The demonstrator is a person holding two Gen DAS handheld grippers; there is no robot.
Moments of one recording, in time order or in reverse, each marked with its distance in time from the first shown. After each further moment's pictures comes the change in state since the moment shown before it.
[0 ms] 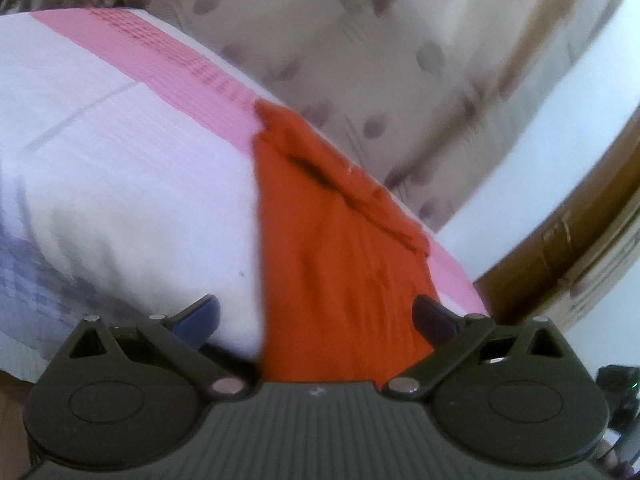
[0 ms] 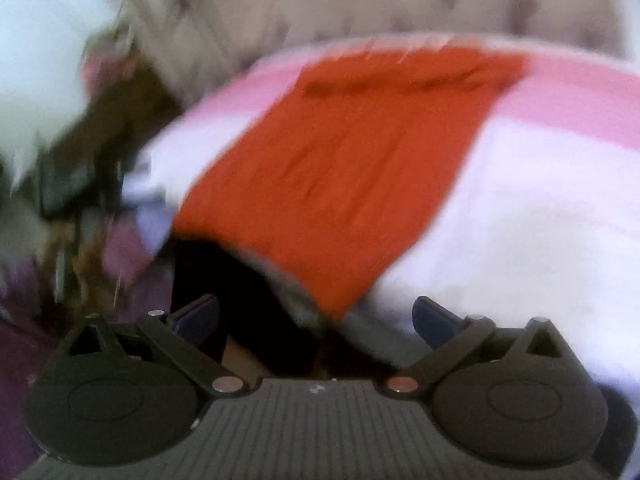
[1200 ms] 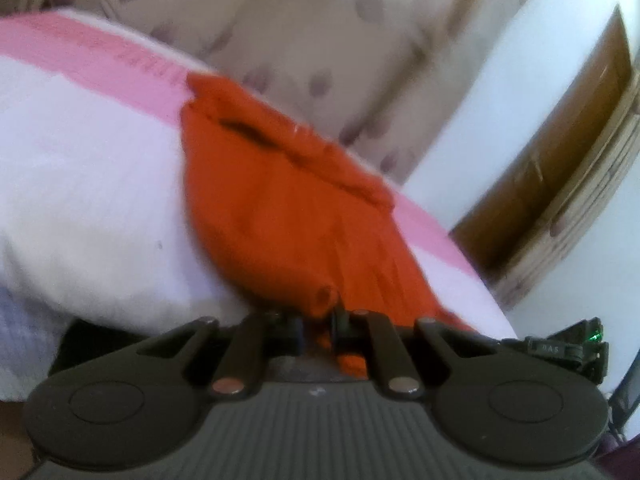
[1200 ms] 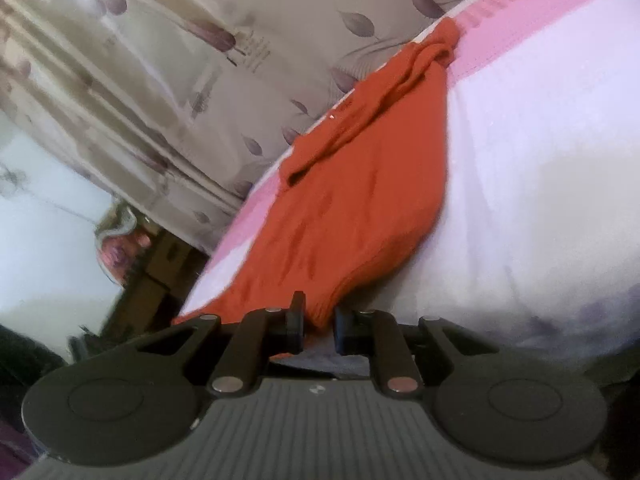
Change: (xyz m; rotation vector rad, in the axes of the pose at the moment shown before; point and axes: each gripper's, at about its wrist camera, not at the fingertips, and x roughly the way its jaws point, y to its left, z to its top) left arm 0.040 -0.025 -0.016 0.127 0.095 -0.087; right arm 0.069 -0.039 -0.037 0.417 -0.174 0.221
